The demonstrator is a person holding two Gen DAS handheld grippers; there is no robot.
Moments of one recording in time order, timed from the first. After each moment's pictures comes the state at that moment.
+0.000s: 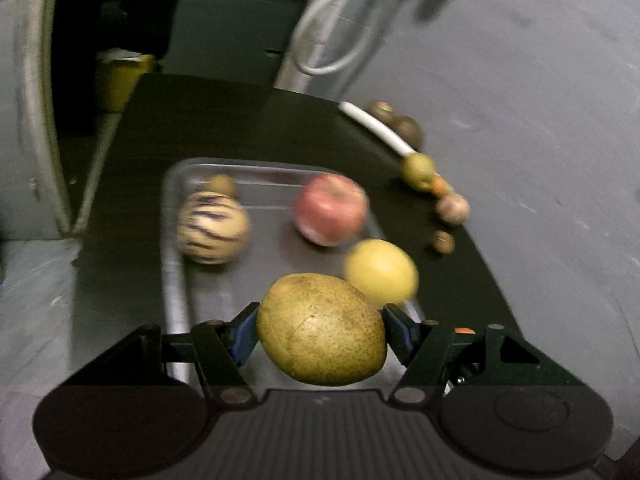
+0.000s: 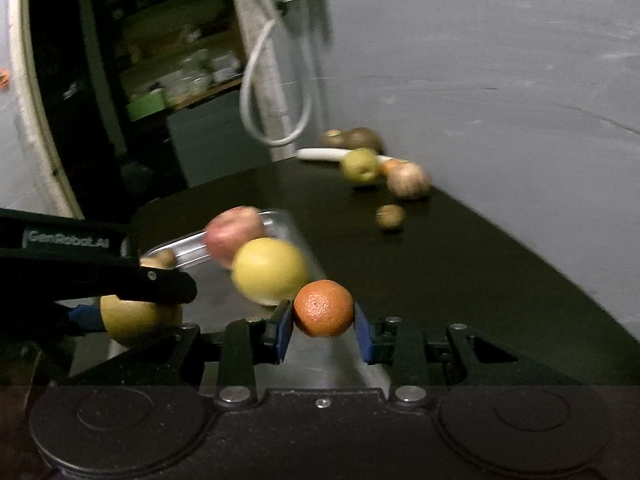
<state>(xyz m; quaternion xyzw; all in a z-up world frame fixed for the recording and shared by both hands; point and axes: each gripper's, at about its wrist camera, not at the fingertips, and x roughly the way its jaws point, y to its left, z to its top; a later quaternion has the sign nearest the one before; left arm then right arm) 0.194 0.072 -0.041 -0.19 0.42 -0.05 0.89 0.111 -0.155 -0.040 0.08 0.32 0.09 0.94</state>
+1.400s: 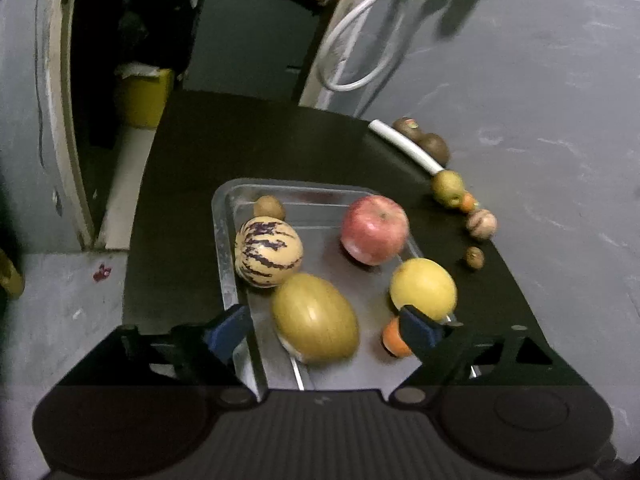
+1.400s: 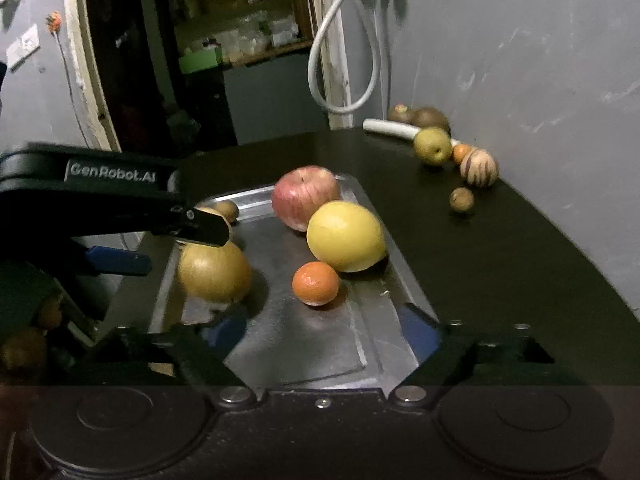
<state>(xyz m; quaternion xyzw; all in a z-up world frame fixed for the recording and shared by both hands) 0.182 0.097 -0.036 -0.16 0.40 -0.04 0.90 0.093 -0.127 -0.034 0.03 0.34 0.15 0.93</state>
